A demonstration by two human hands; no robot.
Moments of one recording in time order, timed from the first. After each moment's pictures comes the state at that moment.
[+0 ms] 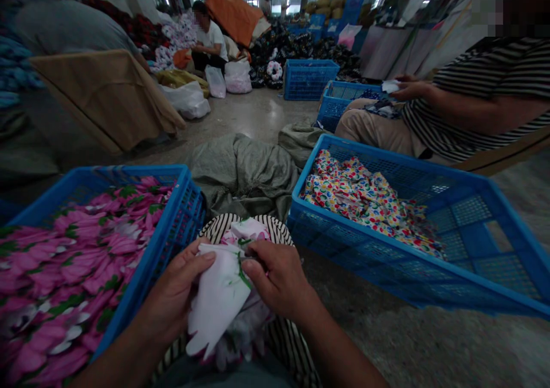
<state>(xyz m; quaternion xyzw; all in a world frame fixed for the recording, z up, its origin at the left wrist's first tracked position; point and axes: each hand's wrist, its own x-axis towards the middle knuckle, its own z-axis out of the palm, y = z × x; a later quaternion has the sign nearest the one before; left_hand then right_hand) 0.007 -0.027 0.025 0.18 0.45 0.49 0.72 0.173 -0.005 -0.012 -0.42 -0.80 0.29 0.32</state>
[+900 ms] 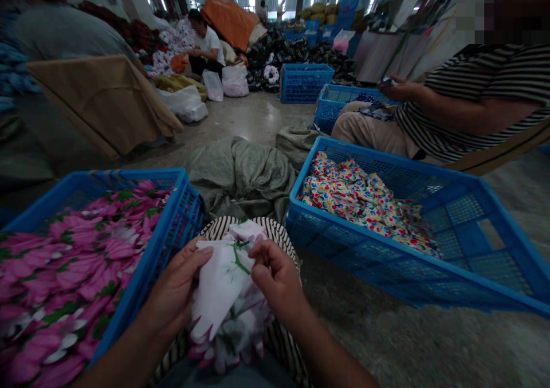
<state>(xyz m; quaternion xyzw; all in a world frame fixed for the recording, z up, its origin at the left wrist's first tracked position) 0.007 -0.021 0.019 0.17 0.45 0.52 0.71 0.162 -0.015 -0.024 -0.42 -0.49 0.59 0.49</state>
